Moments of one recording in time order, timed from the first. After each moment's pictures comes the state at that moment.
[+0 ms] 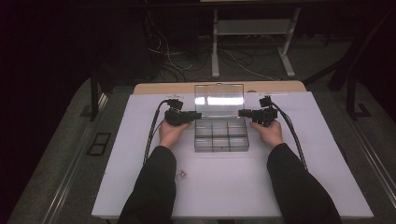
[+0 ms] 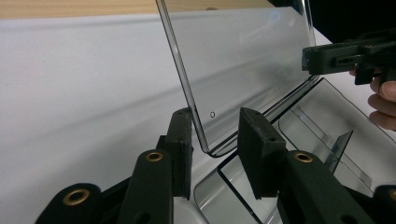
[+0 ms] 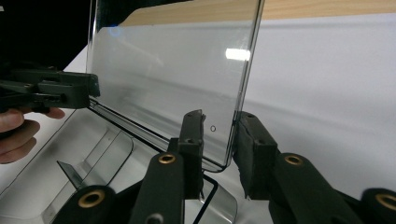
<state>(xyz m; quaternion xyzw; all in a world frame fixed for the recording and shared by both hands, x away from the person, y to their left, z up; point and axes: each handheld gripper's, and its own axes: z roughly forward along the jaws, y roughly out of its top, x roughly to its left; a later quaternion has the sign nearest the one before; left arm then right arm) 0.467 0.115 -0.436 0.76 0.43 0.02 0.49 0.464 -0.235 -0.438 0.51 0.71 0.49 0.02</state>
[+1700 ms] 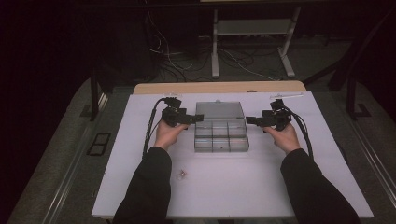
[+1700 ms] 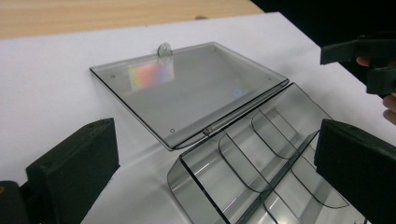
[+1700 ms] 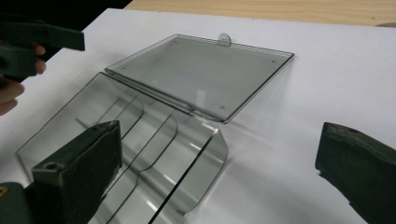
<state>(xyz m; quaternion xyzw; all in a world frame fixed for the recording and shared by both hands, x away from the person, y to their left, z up) 0.444 0.118 -0.404 0.76 0.43 0.03 0.49 0.426 -0.260 -0.410 0.48 0.74 0.46 0.05</state>
